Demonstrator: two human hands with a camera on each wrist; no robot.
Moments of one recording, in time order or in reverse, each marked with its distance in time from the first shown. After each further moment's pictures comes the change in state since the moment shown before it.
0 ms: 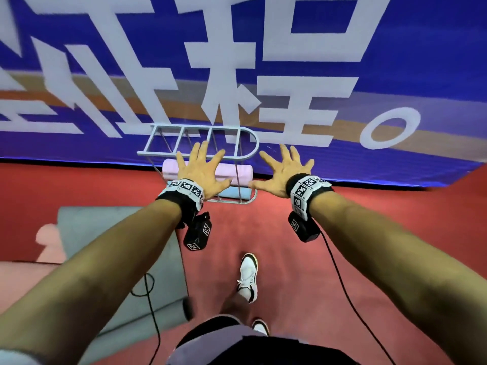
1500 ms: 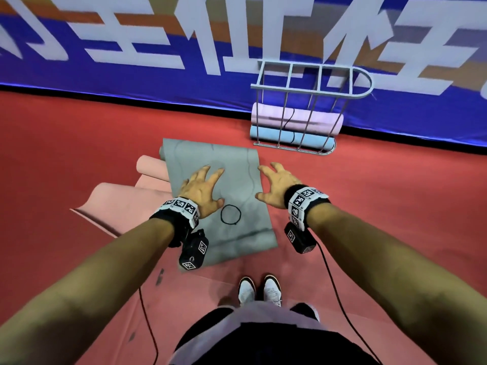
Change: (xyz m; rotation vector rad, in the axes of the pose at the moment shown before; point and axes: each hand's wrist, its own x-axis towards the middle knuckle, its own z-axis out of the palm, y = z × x) left_hand -0.386 -0.456 0.150 -0.217 -0.220 -0.090; right_hand -0.183 -0.498 0.233 0.148 -0.110 -0.252
